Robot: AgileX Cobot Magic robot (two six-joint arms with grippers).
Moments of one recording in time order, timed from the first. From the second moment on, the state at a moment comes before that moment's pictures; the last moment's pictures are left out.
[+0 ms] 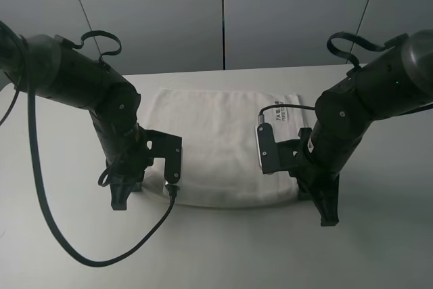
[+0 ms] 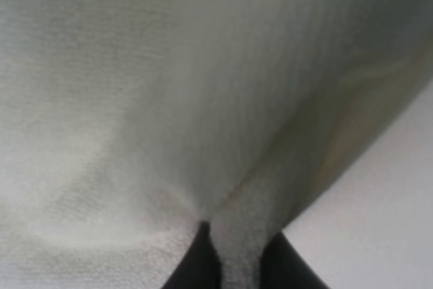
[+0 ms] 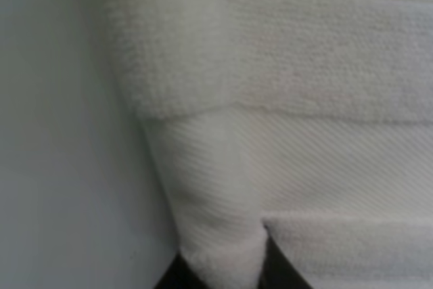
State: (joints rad) left arm -0.61 2.02 -1.01 0.19 0.68 0.74; right arm 0.58 1.88 -0.73 -0.09 0.48 -0.89
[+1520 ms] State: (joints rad) left arm -0.61 1.72 -0.98 0.07 0.85 0.48; right arm 0.58 1.51 -0.70 0.17 0.70 -0.67
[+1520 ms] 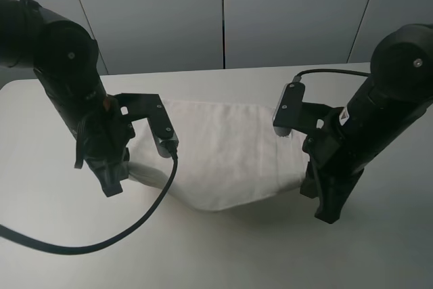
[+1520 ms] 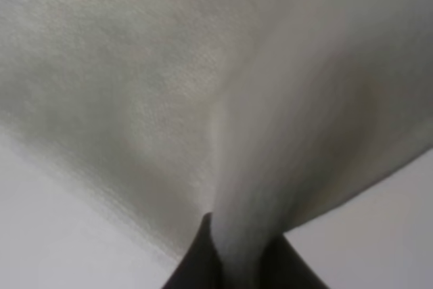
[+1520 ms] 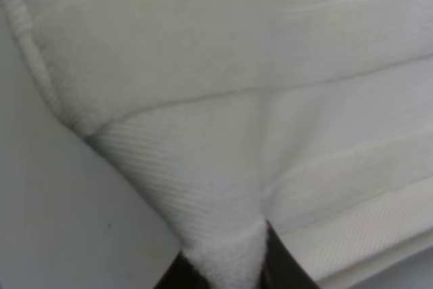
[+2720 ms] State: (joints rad) left arm -0.60 1.71 -1.01 0.01 0.67 -0.03; right arm 0.58 1.45 -0.75 -0.09 0.64 0.23
